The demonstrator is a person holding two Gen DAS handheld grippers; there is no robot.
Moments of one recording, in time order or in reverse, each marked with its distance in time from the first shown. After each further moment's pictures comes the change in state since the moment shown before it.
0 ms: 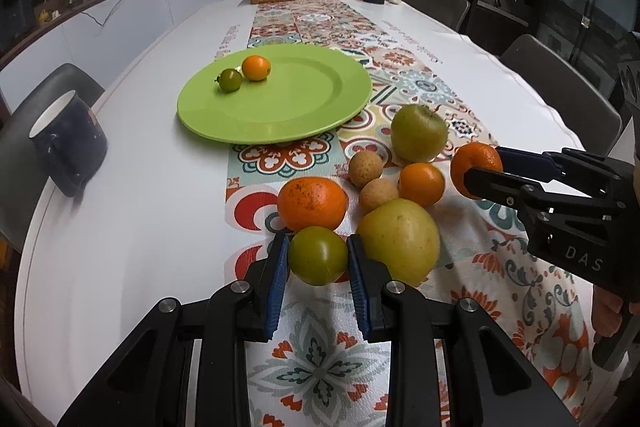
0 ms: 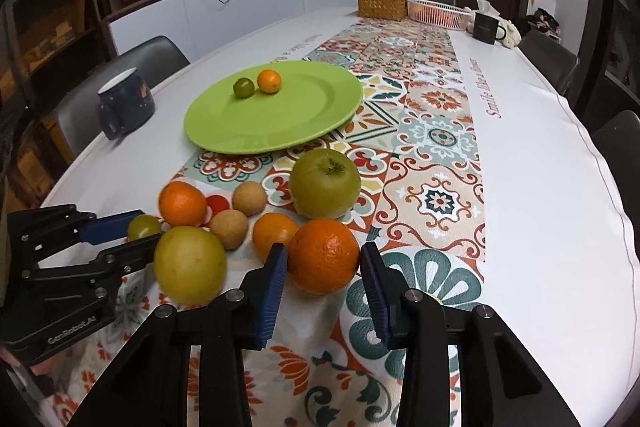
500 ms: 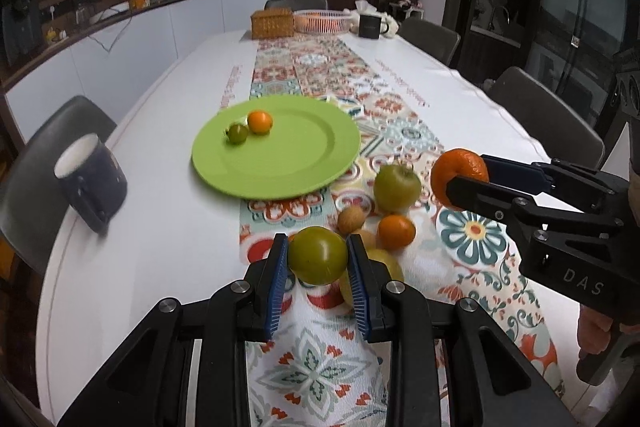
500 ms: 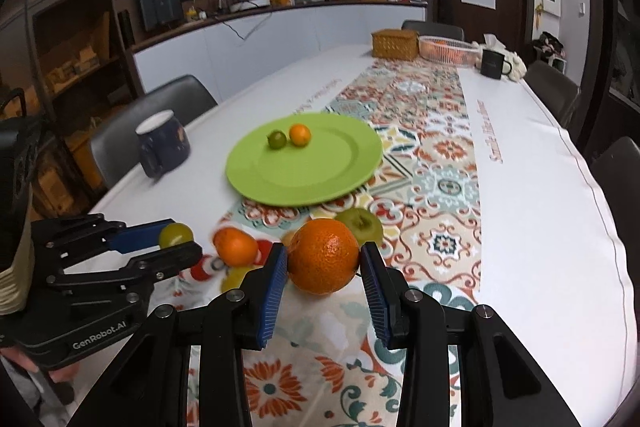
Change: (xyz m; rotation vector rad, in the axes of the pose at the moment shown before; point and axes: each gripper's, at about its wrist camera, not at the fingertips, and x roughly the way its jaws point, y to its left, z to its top) left arm -0.050 -0.002 0.028 0.002 -0.104 0.000; right arm -0.049 0.016 0.024 -0.007 -0.131 0.062
